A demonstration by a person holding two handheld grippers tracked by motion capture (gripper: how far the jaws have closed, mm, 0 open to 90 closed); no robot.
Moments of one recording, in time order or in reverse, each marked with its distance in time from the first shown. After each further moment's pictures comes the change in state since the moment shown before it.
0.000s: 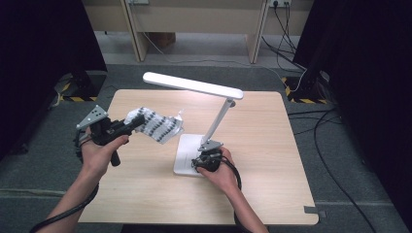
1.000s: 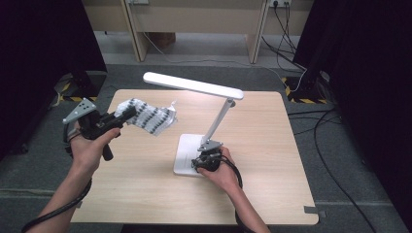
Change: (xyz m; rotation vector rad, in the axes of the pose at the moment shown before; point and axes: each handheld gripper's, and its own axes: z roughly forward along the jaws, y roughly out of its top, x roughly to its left) left arm 0.003 0.026 -0.015 -0.051 0.038 0.019; right arm 0.000 0.001 0.000 0.008 0.005 -0.013
